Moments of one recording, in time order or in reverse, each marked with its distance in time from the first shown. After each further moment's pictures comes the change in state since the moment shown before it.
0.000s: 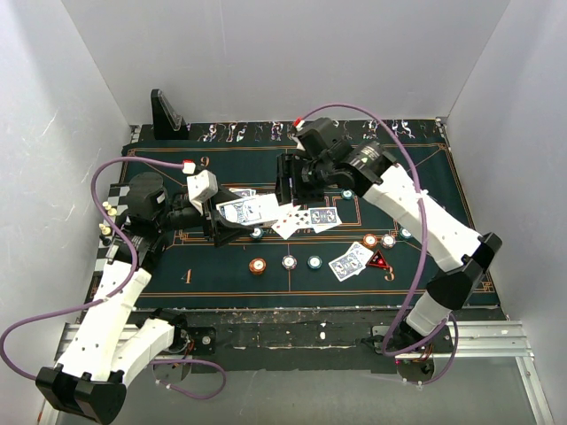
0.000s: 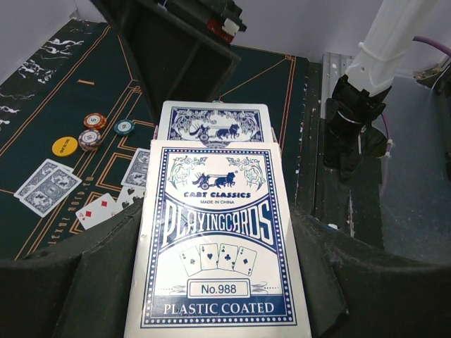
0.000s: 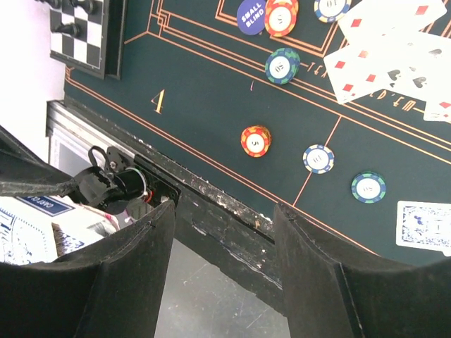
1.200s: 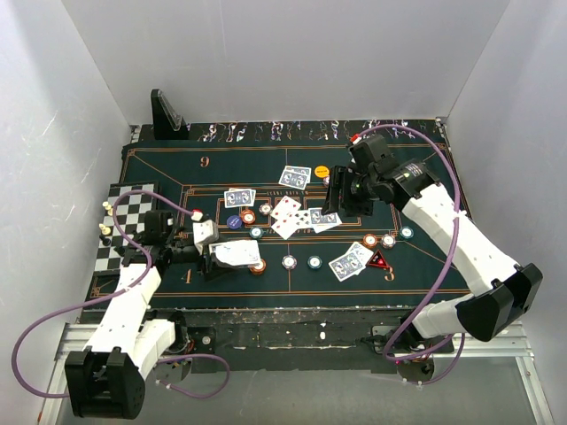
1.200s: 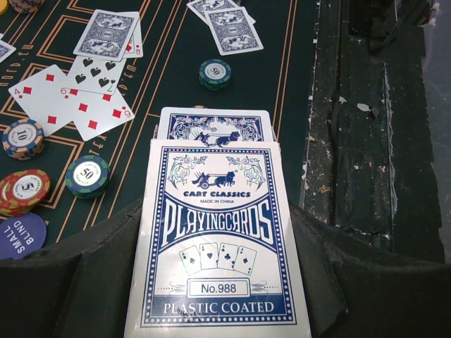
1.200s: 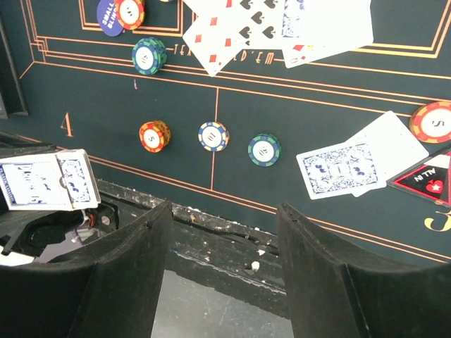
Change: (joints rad) left arm 0.232 0.016 -0.378 -0.338 0.143 0.703; right arm -0.231 -0.249 -0.414 0.025 0.041 -0.032
